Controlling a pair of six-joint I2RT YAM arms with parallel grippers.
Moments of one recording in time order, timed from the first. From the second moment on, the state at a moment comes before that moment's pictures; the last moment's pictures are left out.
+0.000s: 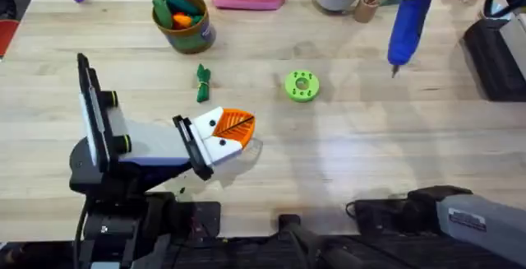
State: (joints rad) left arm 0.00 0.01 0.01 -0.11 1.08 0.01; right arm 0.10 1.29 1.41 -0.87 0.02 -0.05
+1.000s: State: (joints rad) left arm 0.00 0.01 0.01 -0.11 1.08 0.01; right arm 0.55 0.96 0.96 -0.04 -0.28 0.25
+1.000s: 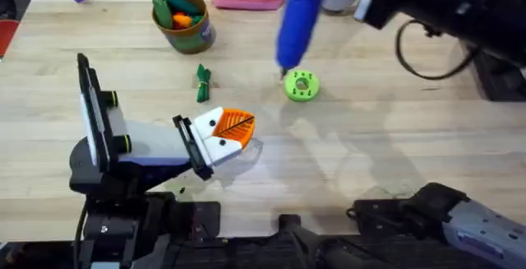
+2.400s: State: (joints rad) left arm 0.00 0.01 0.01 -0.11 1.08 0.01; right arm 0.76 1.28 0.89 0.67 -0.83 0.11
